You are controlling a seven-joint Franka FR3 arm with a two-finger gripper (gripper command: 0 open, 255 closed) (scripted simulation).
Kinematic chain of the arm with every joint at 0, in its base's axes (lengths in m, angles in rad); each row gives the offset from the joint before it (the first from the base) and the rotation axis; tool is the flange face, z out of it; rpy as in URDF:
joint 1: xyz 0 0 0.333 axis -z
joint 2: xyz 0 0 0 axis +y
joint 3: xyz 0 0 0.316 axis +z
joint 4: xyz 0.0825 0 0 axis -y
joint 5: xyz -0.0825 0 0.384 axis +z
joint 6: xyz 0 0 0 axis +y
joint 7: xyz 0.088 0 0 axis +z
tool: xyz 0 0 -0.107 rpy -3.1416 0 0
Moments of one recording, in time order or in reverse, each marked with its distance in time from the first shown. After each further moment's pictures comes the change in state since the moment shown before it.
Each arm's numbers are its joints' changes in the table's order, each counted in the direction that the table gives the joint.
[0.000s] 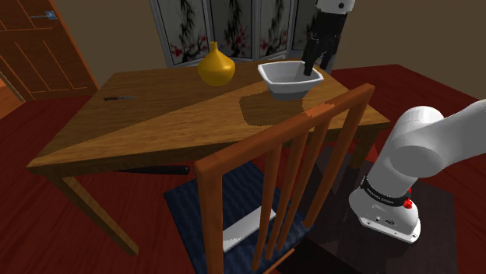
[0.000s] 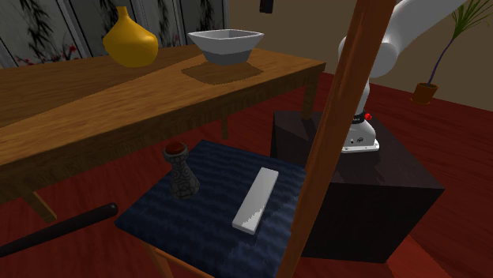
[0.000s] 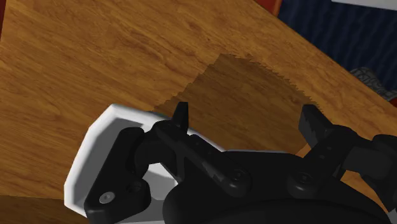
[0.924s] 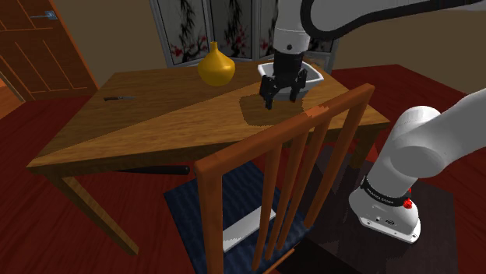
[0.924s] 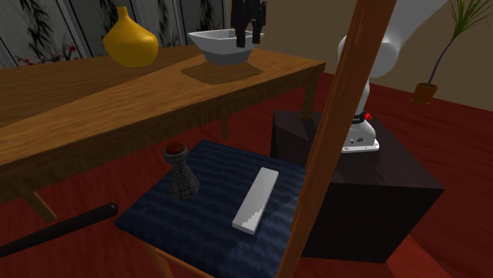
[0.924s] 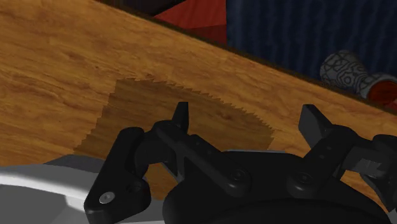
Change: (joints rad) arm -0.020 0.165 0.287 -0.063 0.148 -0.218 -0.422
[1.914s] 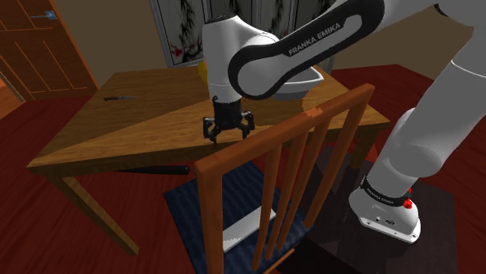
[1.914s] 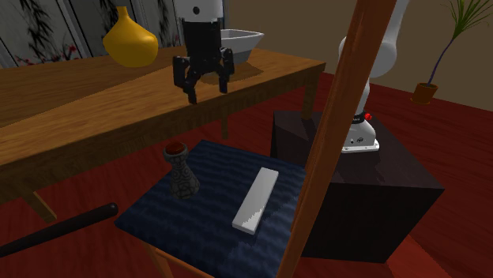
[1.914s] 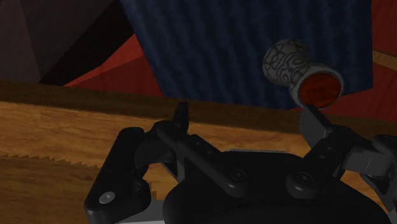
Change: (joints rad) arm 0.039 0.523 0.326 0.240 -0.084 -0.251 -0.592
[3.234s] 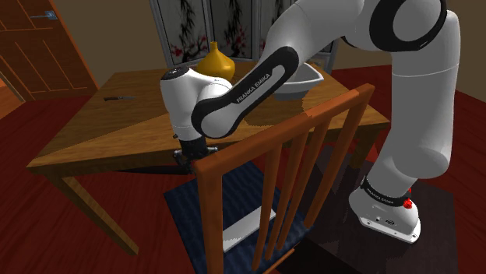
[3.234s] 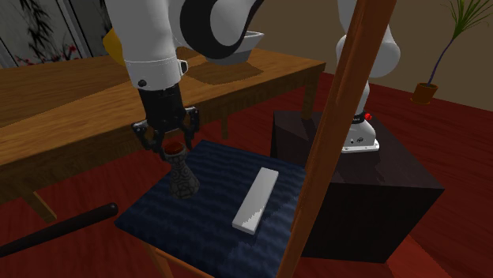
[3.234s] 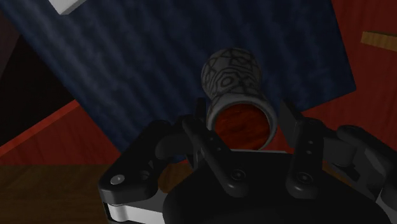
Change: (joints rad) arm -0.115 0.498 0.001 0.296 -0.301 -0.105 -0.425
